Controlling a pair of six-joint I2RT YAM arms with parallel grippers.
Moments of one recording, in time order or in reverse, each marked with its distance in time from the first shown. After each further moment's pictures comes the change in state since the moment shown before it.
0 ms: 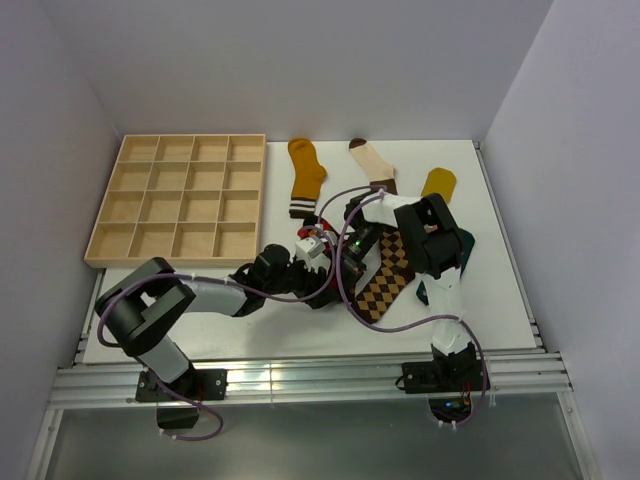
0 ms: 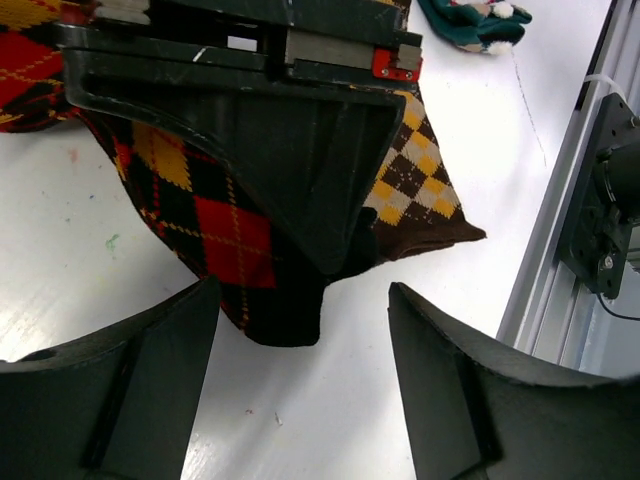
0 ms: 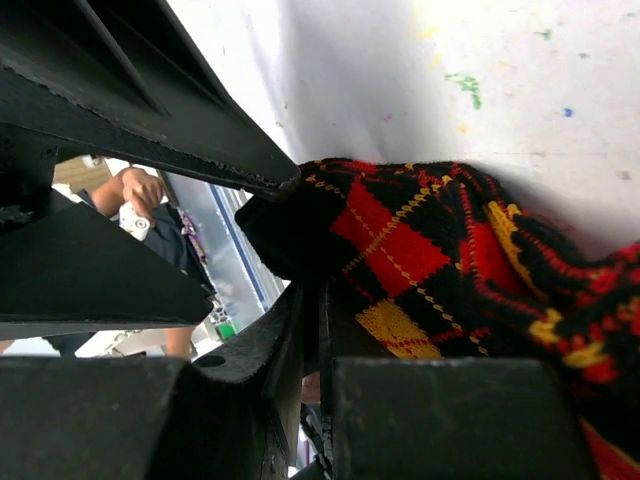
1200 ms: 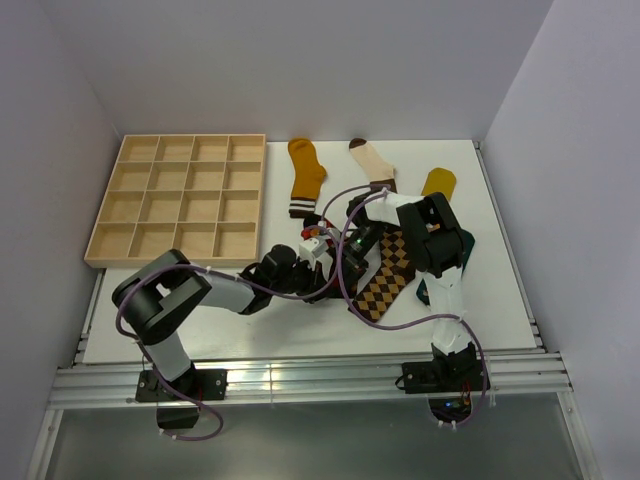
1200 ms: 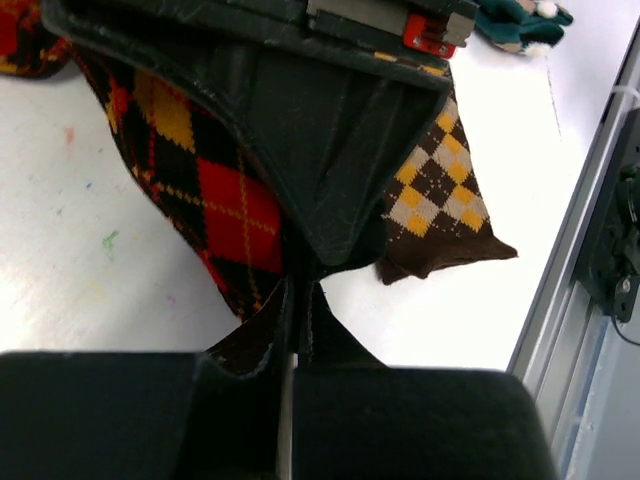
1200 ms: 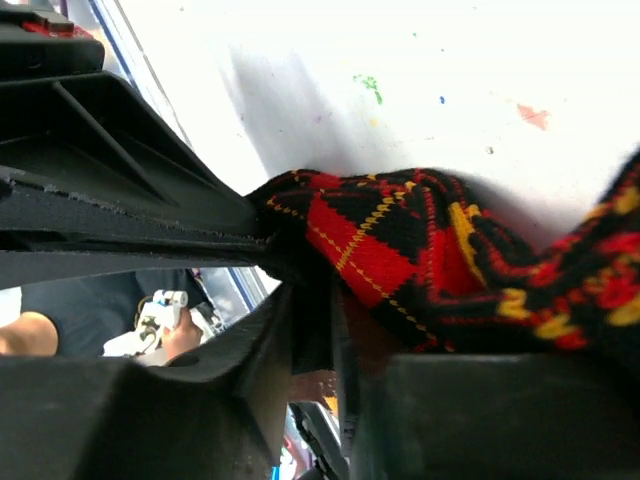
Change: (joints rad) left arm -0.006 0.110 0.037 0.032 -0.008 -0.057; right arm -0.027 0.003 0.000 0.056 0.042 0.072
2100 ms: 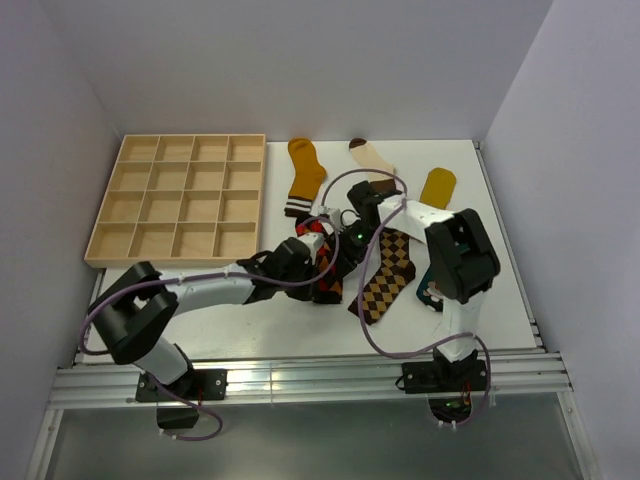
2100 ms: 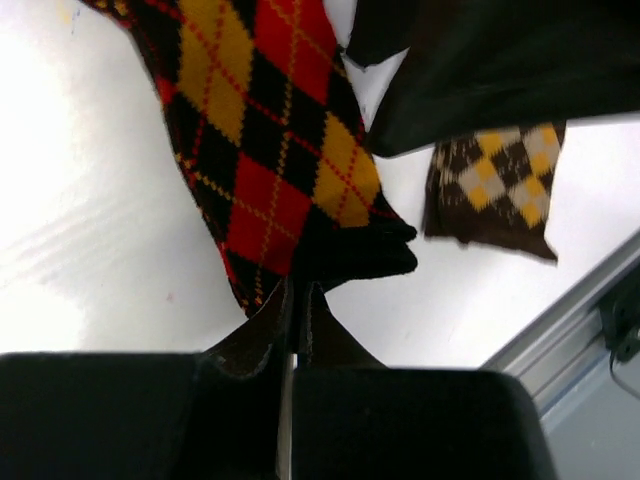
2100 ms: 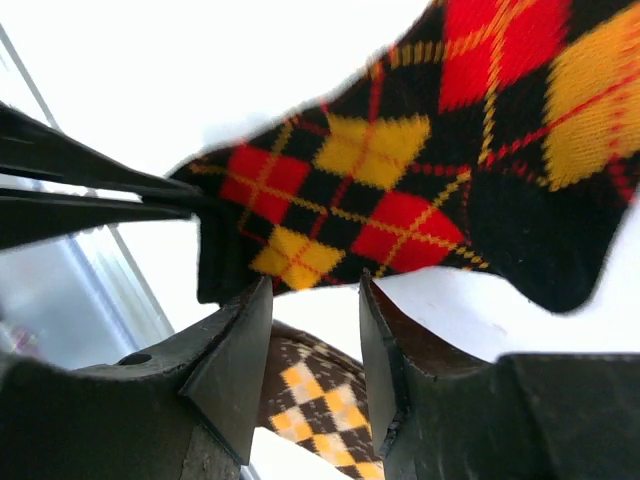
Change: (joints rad) left arm -0.064 -0.185 0.166 -0.678 -0.280 -0.173; right arm 0.040 -0.296 -0.172 0.363 0.178 0.126
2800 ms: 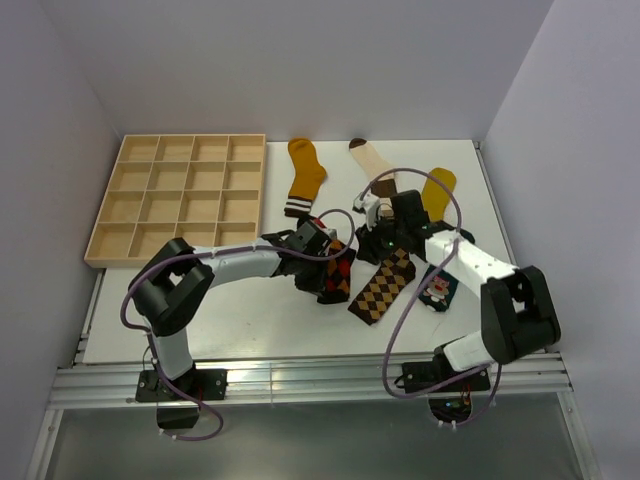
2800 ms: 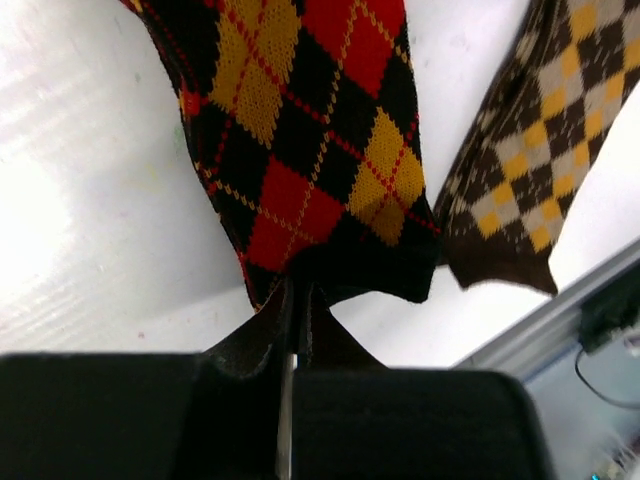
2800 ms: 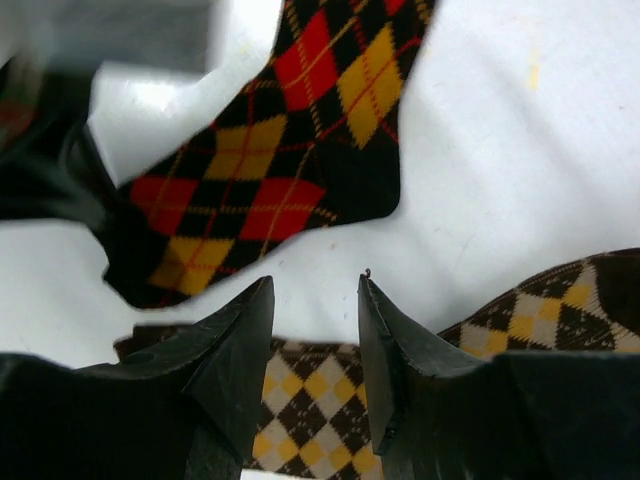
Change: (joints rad) left arm 0.041 0.271 0.335 -0.313 0.121 -0.016; right arm -0.133 -0.480 -0.420 0.499 0.183 0.040
